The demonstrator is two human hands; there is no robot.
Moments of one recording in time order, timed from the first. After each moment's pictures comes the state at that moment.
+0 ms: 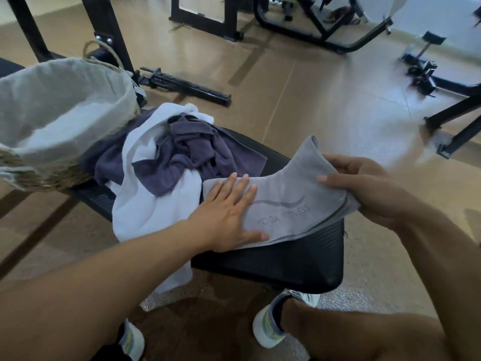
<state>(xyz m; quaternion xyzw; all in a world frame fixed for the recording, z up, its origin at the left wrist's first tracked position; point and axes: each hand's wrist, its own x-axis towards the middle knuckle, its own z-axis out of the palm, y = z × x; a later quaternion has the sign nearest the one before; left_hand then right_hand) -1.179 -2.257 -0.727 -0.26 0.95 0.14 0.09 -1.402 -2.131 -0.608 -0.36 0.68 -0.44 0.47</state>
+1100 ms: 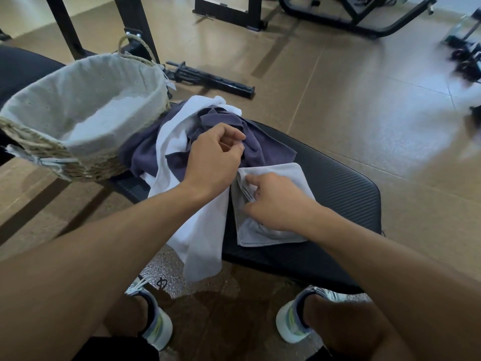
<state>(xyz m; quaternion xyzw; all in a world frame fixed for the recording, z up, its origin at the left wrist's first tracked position) -1.152 -2.309 -0.674 -0.47 0.69 0.40 -0.38 -1.260 -2.210 -0.663 -0.62 0.74 -0.13 0.24</state>
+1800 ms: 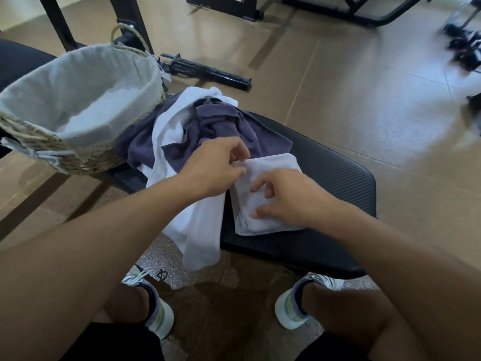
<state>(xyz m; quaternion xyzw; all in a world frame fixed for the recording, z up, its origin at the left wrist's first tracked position) -1.139 -2.306 -0.681 -0.39 0.85 0.31 -0.17 -1.286 -2.187 -0.663 -0.61 0.75 -0.06 0.23</state>
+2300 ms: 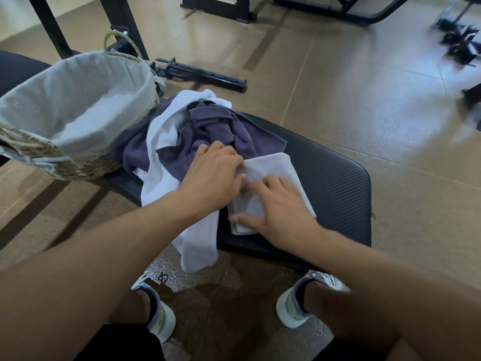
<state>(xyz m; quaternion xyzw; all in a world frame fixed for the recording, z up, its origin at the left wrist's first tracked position) -1.145 -2.291 -0.693 -0.33 0.93 0.05 -0.12 -1.270 -2.162 -0.701 -0.65 0.75 -0.09 0.11</state>
